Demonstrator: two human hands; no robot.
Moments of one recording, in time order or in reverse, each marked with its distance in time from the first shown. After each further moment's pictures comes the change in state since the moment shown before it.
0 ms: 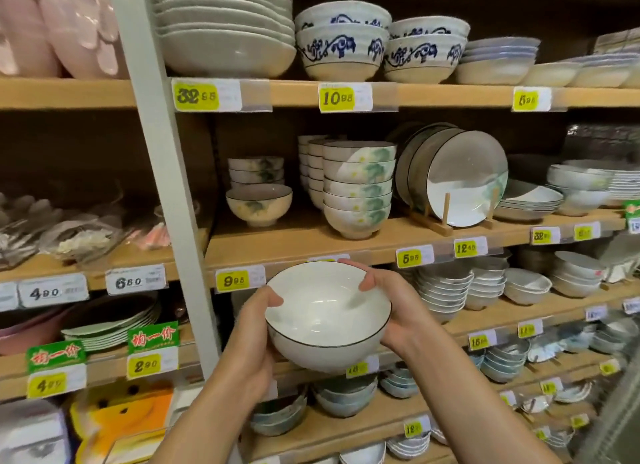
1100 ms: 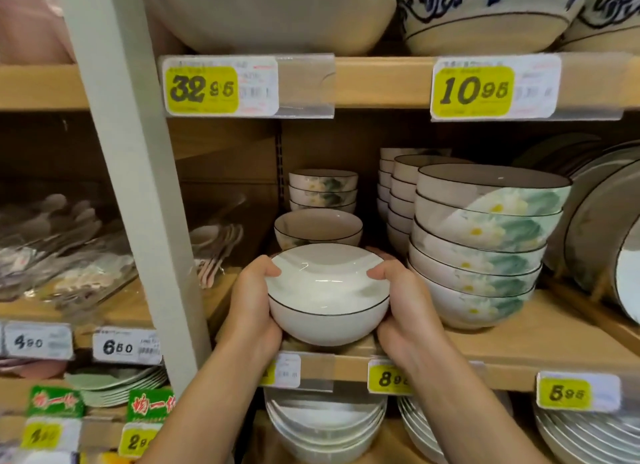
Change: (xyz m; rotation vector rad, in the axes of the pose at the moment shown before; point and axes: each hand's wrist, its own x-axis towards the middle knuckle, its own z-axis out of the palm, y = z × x) left_hand 0.164 0.082 0.006 -0.165 0.248 0.214; right_hand 0.187 -0.024 0.060 -0.037 0.005 -0.056
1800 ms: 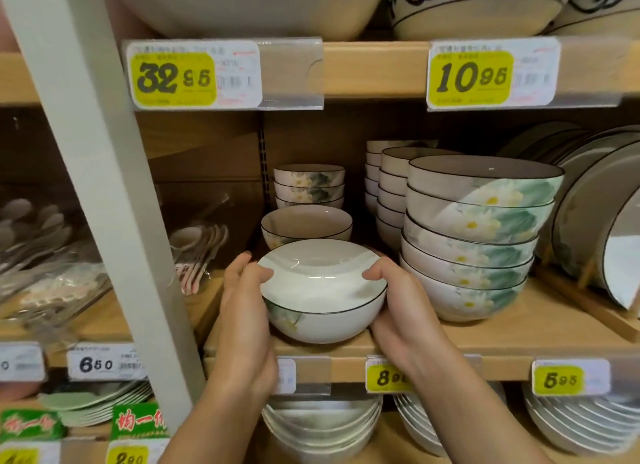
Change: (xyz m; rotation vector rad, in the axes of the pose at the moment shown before) left_hand -0.011 -0.010 -0.003 0.096 0.061 0.159; right_hand -0.011 0.002 -0.007 -0.007 -0.041 -0.014
